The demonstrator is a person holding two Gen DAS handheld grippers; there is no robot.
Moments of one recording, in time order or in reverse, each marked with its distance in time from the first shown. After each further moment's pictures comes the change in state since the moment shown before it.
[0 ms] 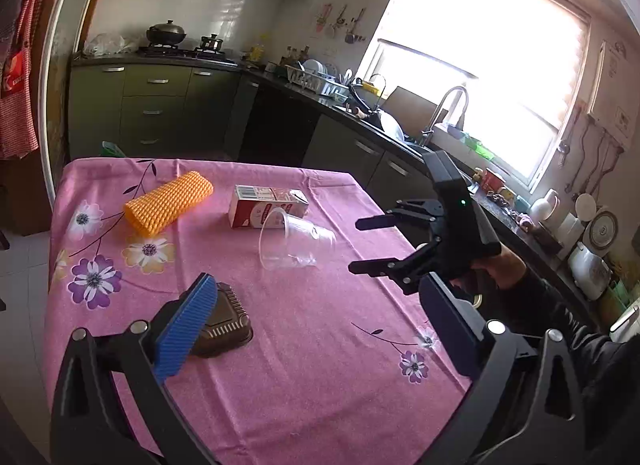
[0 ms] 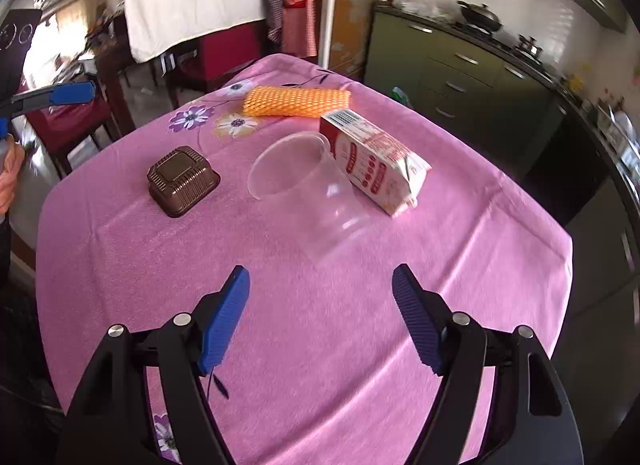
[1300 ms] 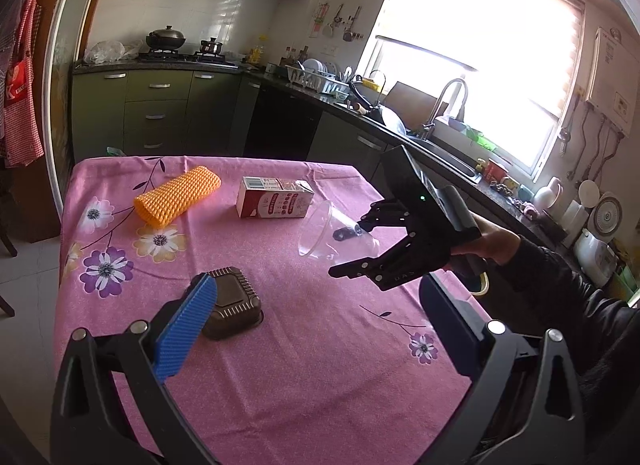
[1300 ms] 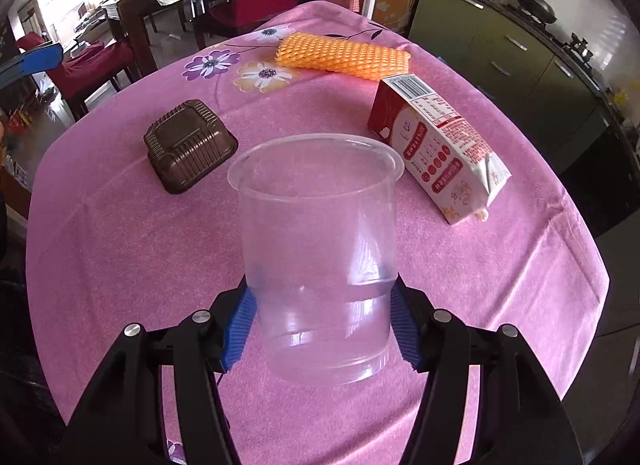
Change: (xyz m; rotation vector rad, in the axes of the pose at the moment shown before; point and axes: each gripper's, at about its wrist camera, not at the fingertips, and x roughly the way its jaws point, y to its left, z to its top) left arm -0.009 -0.005 -0.019 0.048 0.004 0.014; right arm 0.035 0.021 -0.003 -0.031 0.130 0.019
